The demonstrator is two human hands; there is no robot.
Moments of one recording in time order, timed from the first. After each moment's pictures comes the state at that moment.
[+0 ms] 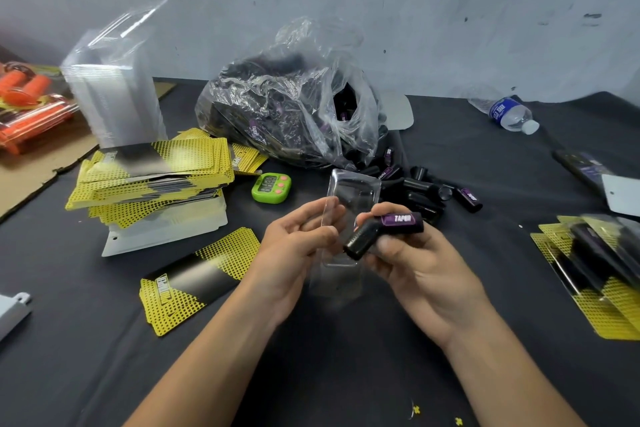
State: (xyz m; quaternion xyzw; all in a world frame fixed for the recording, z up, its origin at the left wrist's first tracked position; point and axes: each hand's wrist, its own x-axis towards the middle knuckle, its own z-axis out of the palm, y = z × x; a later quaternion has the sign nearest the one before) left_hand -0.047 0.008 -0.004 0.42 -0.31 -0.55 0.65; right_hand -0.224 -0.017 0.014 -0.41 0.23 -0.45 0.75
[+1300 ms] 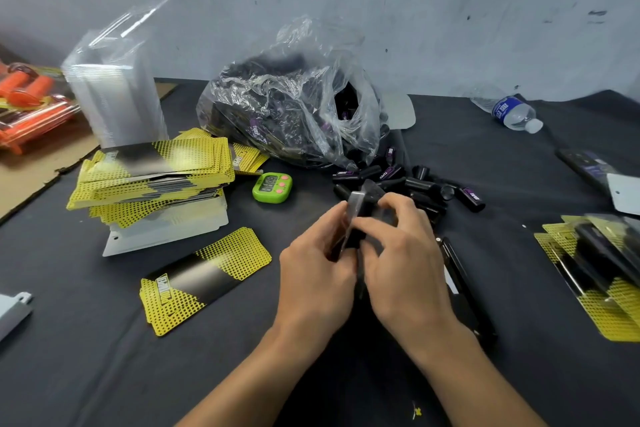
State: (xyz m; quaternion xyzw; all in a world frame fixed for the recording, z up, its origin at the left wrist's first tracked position) left_hand -0.093 0.025 -0.006 0.61 -0.47 -0.23 0.59; right_hand -0.200 -0.008 0.010 -0.79 0.48 -0.37 0.09
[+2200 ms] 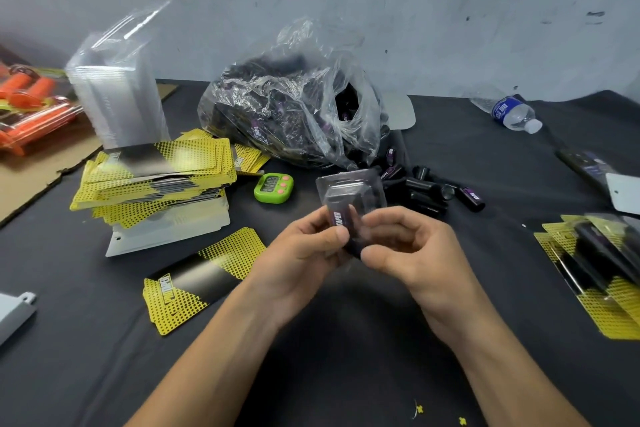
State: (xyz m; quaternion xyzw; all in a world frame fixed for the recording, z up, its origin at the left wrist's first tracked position) left_hand -0.052 0.015 0.003 0.34 -0.35 -0.64 0.60; right_hand -0.227 -0.012 0.026 -0.63 0.36 -0.44 0.53
